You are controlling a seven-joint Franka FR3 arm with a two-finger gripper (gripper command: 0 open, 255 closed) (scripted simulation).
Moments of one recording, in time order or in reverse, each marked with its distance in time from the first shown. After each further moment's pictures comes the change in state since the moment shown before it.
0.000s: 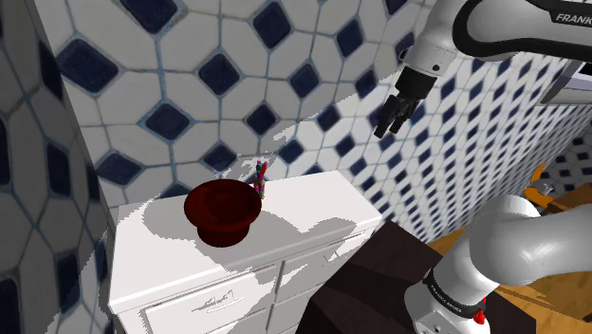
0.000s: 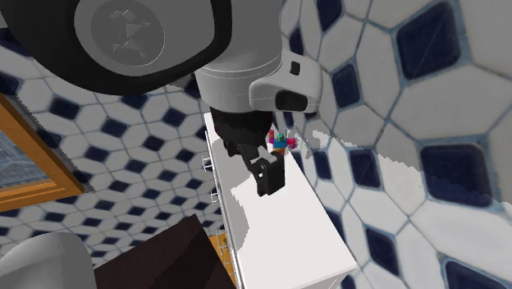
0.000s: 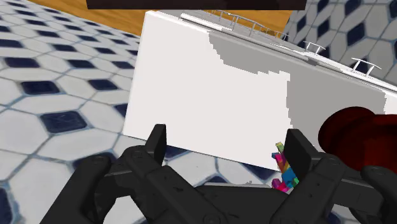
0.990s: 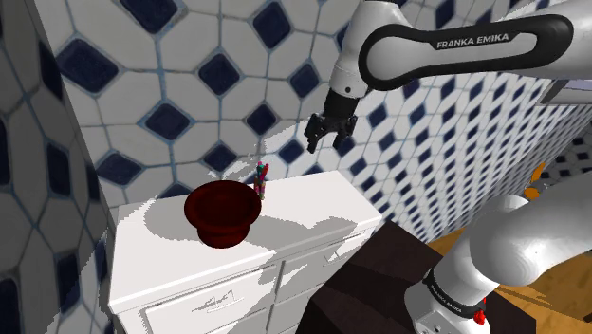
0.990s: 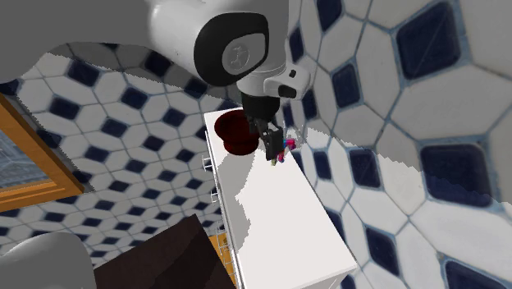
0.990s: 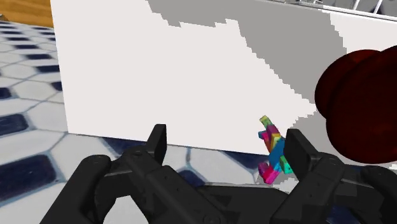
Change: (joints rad) arm 0.011 0.393 0.228 0.092 0.064 0.293 0.345
